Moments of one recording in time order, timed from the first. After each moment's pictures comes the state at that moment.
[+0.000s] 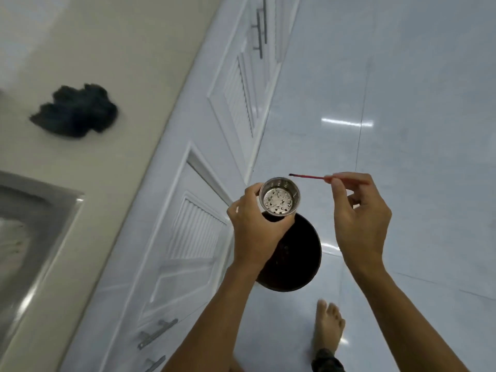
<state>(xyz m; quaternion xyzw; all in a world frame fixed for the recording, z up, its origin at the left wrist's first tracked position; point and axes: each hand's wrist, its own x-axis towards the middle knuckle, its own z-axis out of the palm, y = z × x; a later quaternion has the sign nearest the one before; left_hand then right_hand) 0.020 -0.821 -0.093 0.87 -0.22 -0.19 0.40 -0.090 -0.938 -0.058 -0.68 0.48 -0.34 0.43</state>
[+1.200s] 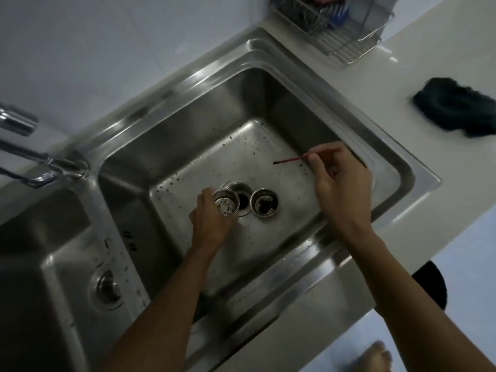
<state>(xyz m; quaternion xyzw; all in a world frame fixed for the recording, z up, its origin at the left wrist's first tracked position) 0.202 -0.316 0.015 0.92 0.14 -0.10 0.34 0.200 -0.563 0.116 -0.87 0.10 -0.16 0.46</state>
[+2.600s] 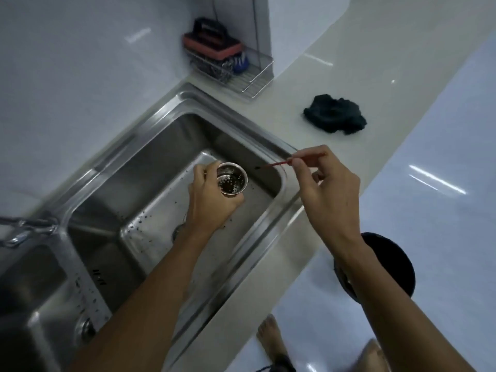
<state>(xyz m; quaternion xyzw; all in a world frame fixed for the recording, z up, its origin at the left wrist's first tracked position) 0.220 -0.432 0.100 0.95 -0.08 0.00 0.30 0.136 -0.633 0.162 -0.82 0.16 -0.23 0.50</state>
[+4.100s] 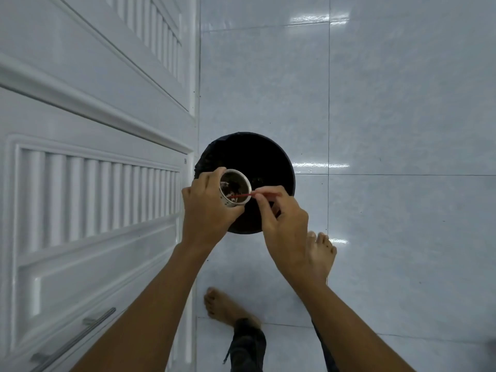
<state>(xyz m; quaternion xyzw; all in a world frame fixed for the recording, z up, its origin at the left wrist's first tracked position) -0.002 -0.792 -0.235 0.88 -0.42 -0.20 0.12 -0.148 -0.845 -0.236 -0.65 0.53 -0.19 0.50</state>
